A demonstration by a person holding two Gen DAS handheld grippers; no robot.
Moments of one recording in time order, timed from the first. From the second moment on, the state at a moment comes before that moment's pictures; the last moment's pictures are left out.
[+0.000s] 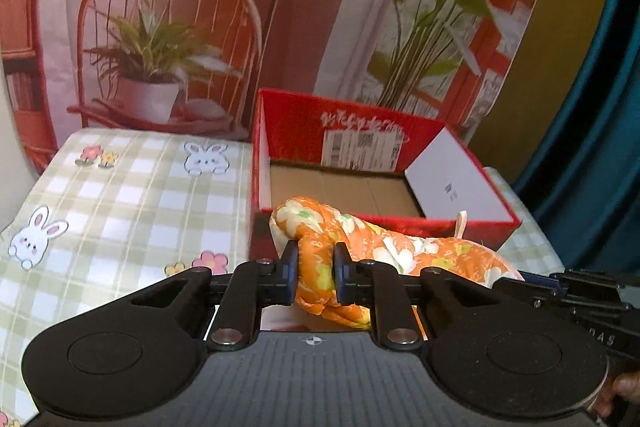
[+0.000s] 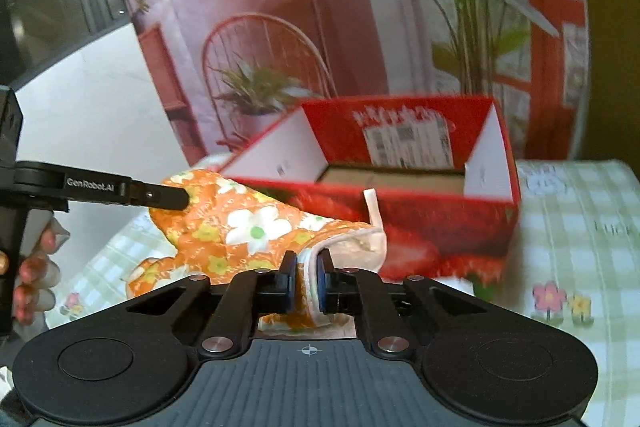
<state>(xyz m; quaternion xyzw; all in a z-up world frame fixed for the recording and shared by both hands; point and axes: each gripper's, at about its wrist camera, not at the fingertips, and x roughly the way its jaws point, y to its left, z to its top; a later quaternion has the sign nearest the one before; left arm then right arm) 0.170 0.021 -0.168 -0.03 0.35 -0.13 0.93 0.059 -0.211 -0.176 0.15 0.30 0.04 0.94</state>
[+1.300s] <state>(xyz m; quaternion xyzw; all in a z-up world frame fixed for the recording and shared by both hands) 0.347 -0.043 -0.207 0.02 0.36 -0.11 0.93 0.240 -0.280 -0.209 0.09 0.39 -0.03 0.91</state>
